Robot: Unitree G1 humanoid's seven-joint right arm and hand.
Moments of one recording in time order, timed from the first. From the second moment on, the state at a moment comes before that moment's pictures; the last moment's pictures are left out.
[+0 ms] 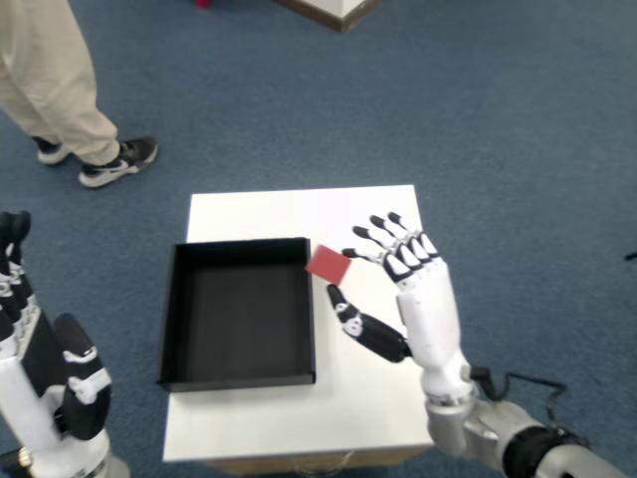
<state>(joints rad) -0.49 -0.39 1.07 0.88 -0.62 -0.58 -1.60</state>
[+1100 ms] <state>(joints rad) -0.69 -0.17 1.14 0.93 -0.57 -0.39 -1.28</state>
